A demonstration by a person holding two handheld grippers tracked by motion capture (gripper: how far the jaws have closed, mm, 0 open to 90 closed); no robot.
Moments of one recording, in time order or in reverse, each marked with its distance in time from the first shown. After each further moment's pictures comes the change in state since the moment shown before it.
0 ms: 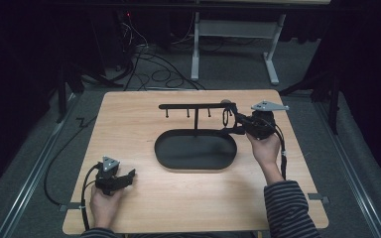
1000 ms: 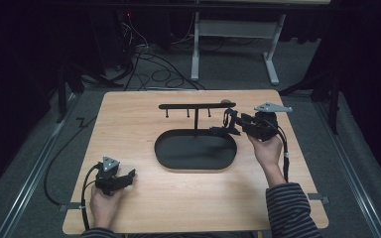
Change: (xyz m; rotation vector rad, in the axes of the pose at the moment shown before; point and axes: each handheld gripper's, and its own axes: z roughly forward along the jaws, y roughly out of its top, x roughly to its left) left arm 0.000 0.000 0.000 0.000 0.000 0.001; right arm -0.004 -0.005 -0.005 0.003 -0.013 0.033
